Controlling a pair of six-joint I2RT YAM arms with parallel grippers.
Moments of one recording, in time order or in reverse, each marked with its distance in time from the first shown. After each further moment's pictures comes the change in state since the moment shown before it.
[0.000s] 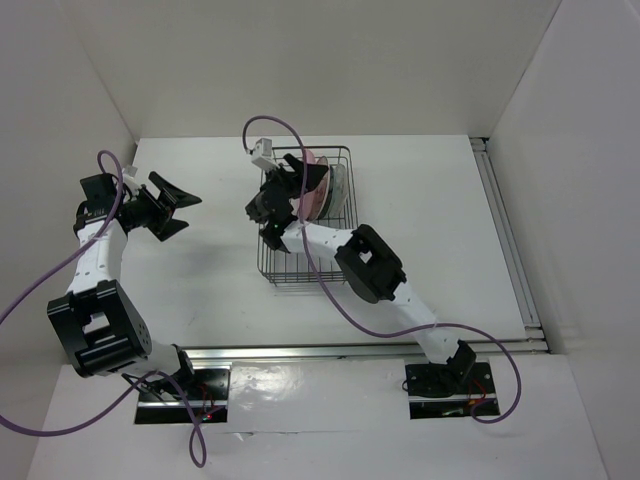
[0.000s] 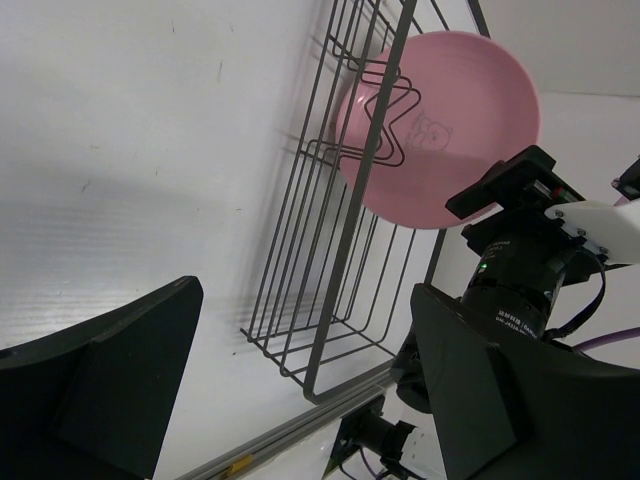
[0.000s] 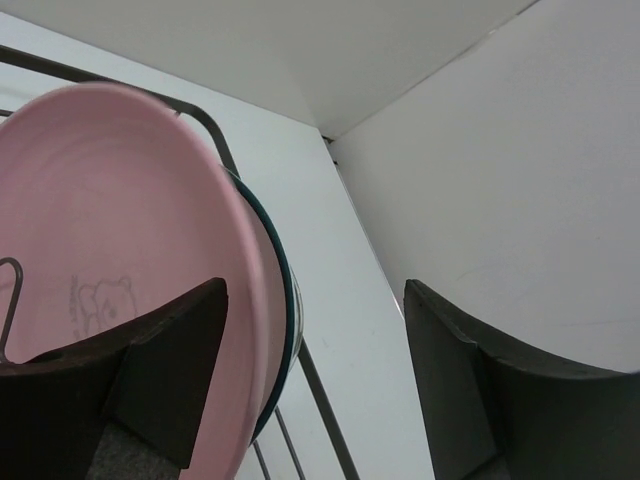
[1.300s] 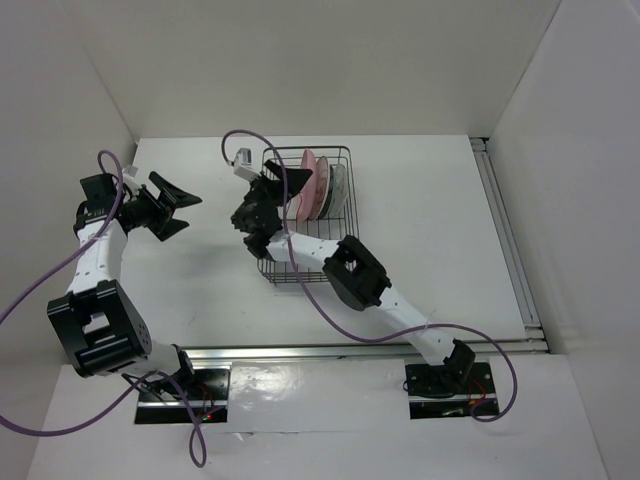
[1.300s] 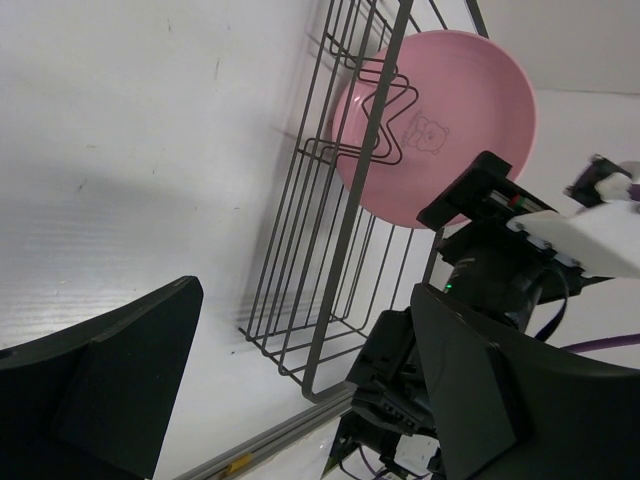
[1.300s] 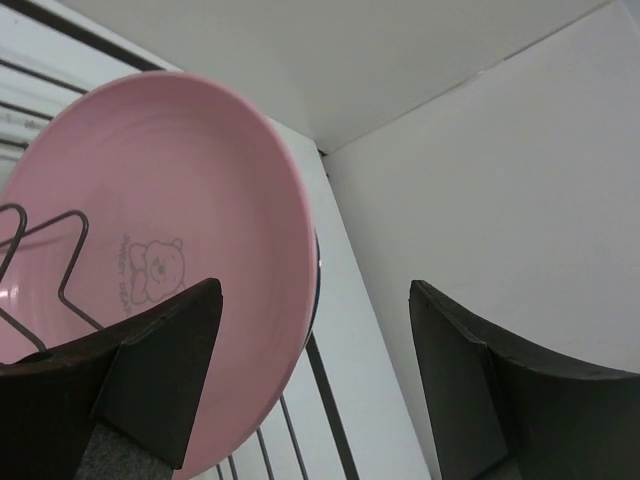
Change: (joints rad) left arm 0.000 0.000 0.000 0.000 0.006 0.000; right arm 0.064 0.153 0.201 0.137 0.004 -0.327
